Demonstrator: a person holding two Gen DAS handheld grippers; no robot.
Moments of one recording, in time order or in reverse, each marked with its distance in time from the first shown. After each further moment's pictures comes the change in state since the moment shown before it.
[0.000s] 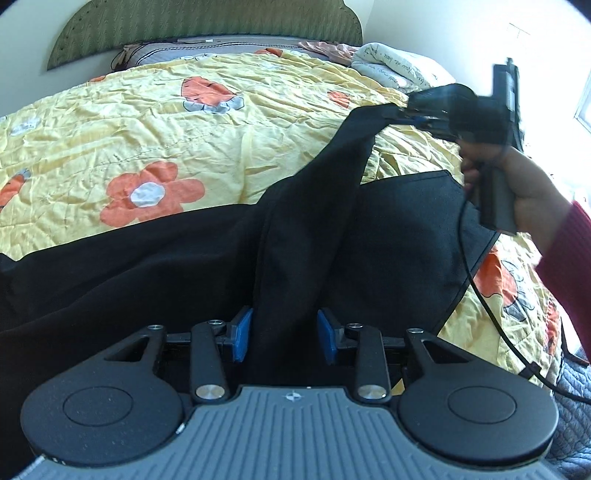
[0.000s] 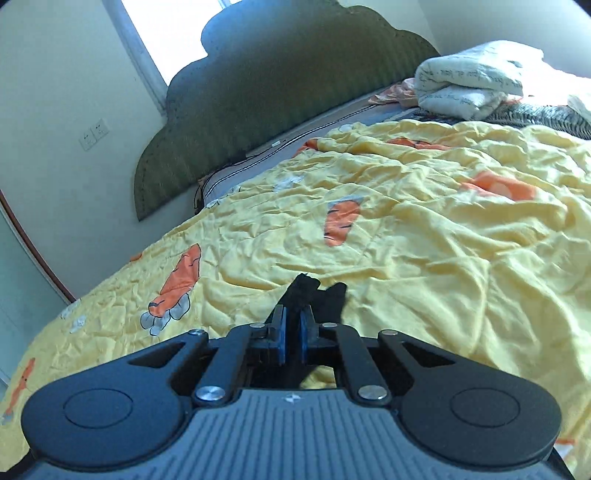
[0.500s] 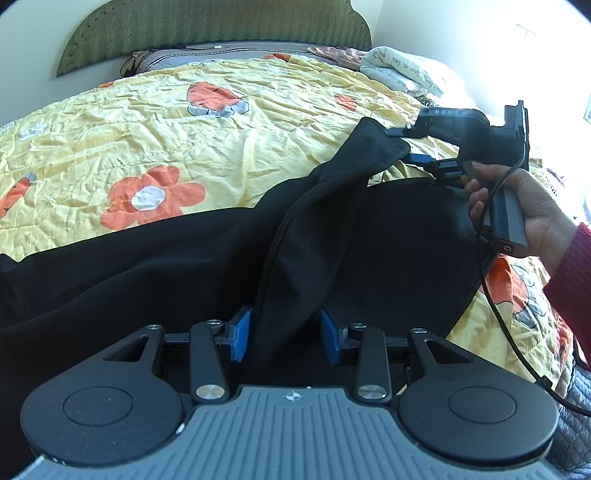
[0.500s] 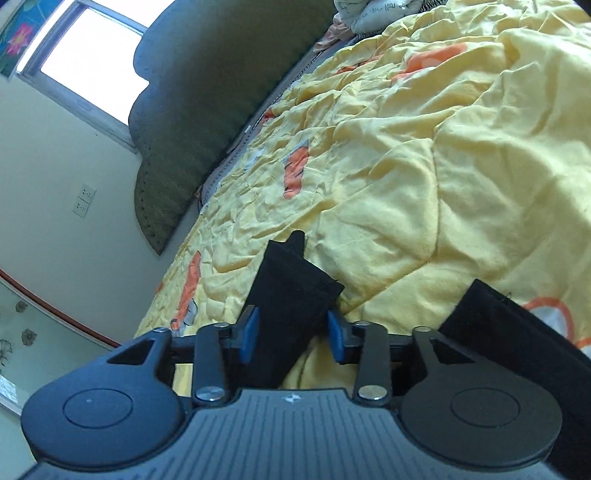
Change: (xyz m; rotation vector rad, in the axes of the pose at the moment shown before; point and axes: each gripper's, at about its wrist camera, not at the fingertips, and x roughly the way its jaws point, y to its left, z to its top) left arm 0.005 -0.009 -0.003 -0.007 -0.024 0.044; right arm 0.022 -0.059 -0.023 0.392 0.080 0.144
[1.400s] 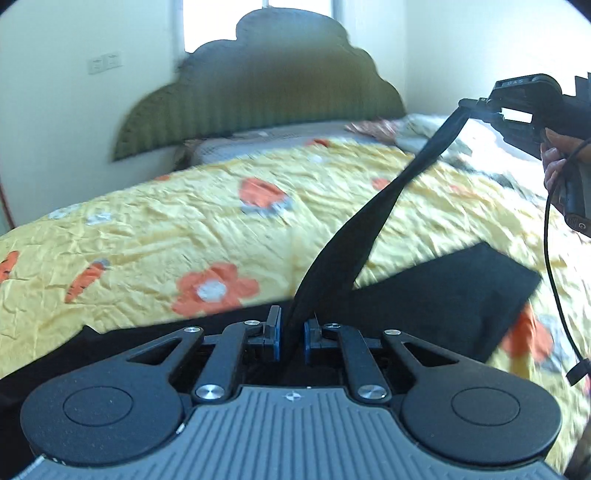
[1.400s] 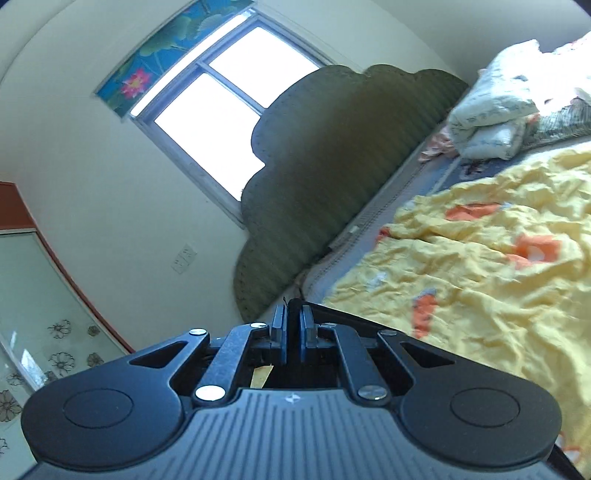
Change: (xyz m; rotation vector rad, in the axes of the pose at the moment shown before) left arm -0.046 -0.029 0.001 0.083 -0.250 0.210; right arm -0.113 0.074 0.043 -0.175 -0.268 0.217
